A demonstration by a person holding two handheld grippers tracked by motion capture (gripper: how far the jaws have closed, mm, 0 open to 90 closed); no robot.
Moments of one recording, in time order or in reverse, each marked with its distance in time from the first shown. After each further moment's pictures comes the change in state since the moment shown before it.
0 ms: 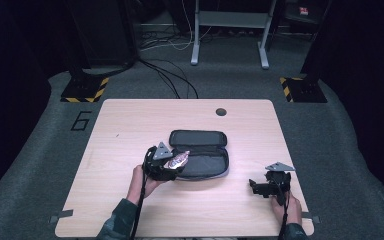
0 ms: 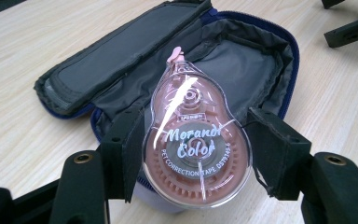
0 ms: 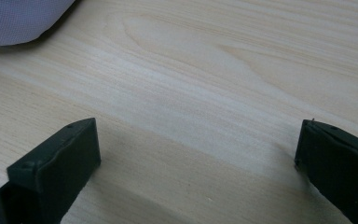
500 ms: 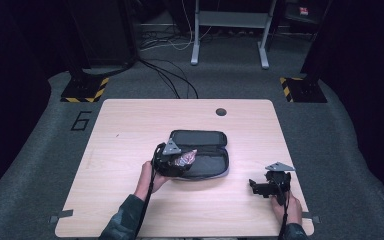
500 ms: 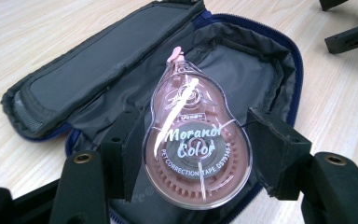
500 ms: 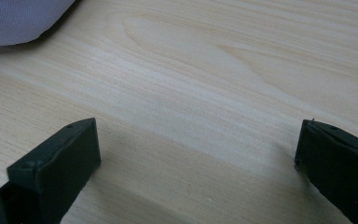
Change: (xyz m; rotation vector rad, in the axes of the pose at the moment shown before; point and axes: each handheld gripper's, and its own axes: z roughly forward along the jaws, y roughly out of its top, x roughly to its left) left arm 0.000 0.012 0.027 0.017 -0.029 0.006; right arm 0.000 0.000 0.000 0.000 0.000 -0.001
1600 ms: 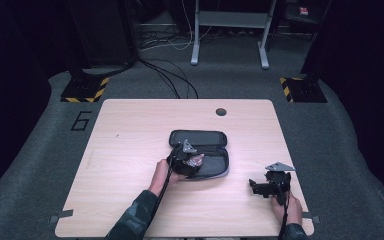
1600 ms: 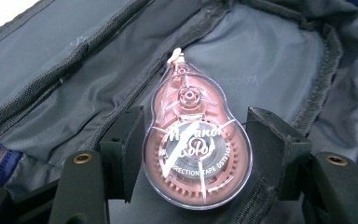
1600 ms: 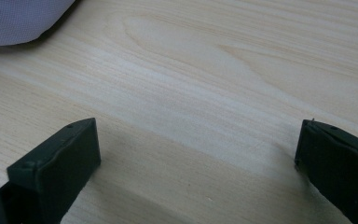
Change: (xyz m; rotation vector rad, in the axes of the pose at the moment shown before) left arm -0.001 0.005 0.061 0.175 0.016 0.009; right arm 0.000 0.000 0.000 0.000 0.000 0.000
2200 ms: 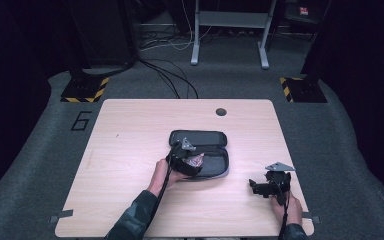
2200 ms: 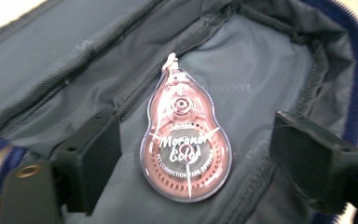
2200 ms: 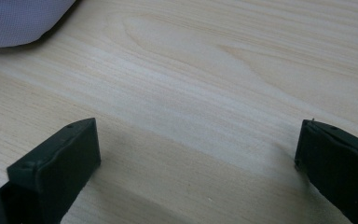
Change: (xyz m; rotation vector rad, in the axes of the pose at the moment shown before) left arm 0.000 0.004 -0.017 -0.029 -0.014 -0.042; right arm 0.000 0.000 0.000 0.000 0.000 0.000
